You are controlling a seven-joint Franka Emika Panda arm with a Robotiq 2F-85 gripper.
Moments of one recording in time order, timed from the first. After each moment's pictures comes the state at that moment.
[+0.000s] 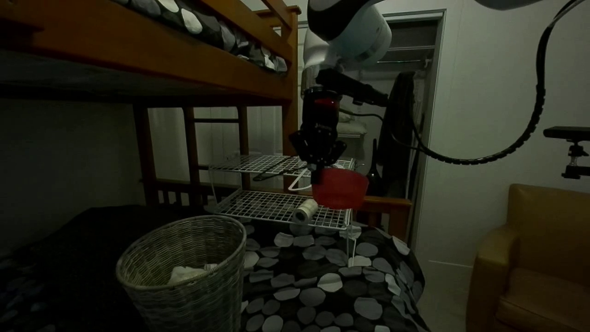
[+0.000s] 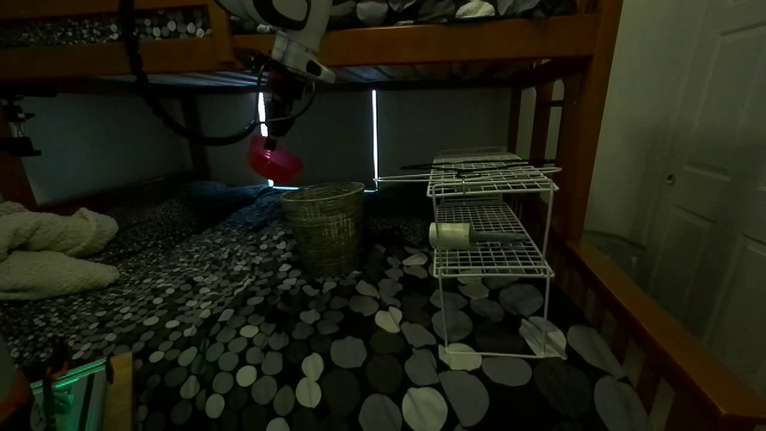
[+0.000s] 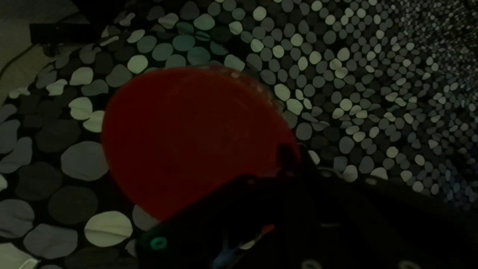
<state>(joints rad) 0.15 -0.06 0.20 -1.83 0.32 1.60 0.30</state>
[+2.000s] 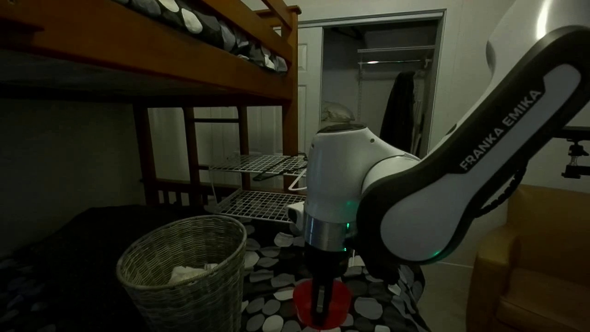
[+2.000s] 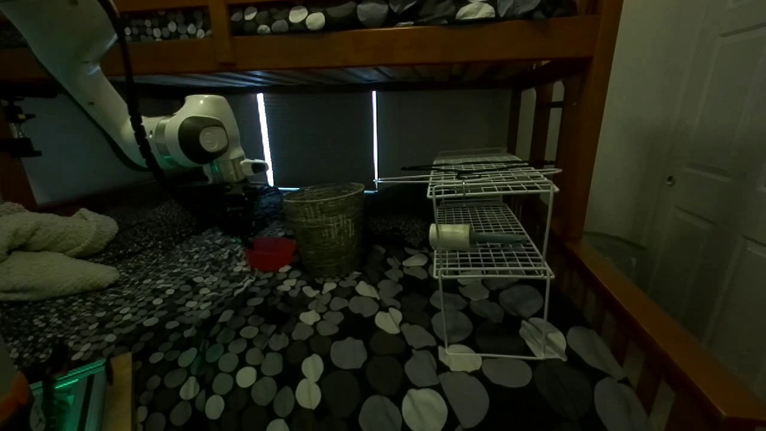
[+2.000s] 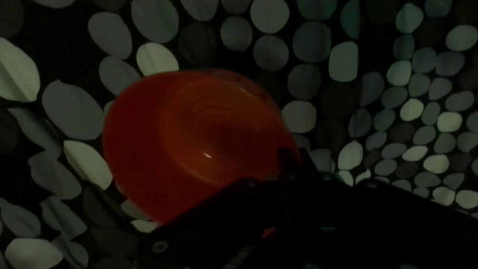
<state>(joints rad) 0.34 -0.09 0.36 -2.55 -0.09 2.58 -0.09</state>
